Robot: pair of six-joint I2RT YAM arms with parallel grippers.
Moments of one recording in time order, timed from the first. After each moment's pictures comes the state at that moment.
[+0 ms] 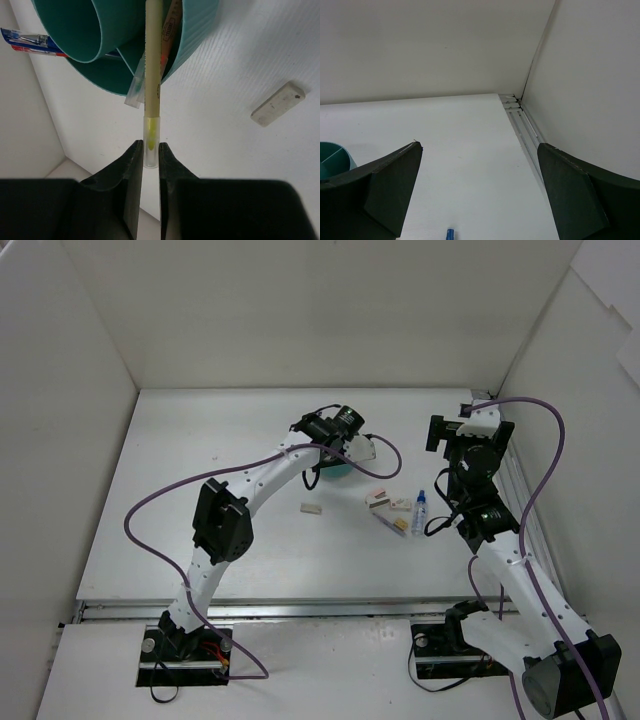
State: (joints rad) left arm -0.76 2.21 2.18 -1.09 -0.31 0.72; right arm 0.27 0.96 0.80 0.21 0.52 -0.14
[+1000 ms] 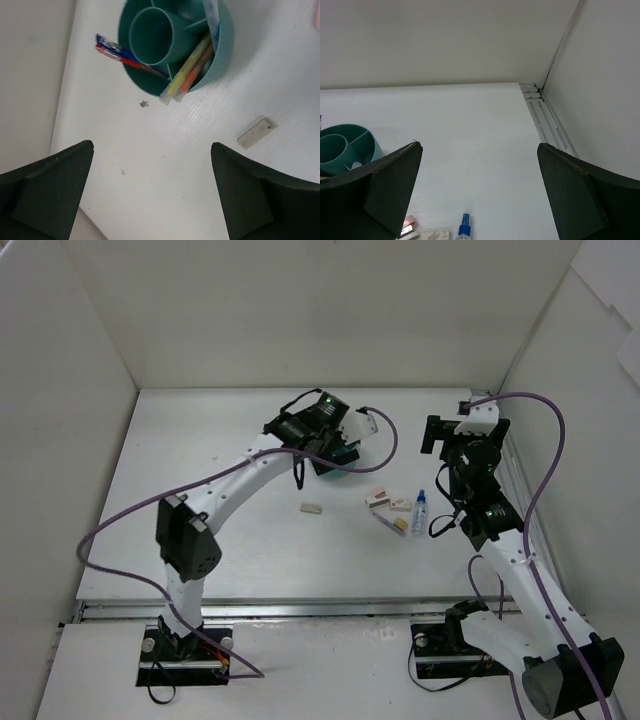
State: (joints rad) left arm -0.76 2.00 2.03 -0.87 -0.23 0.61; right arm 0.27 0.96 0.85 0.09 0.43 -0.07
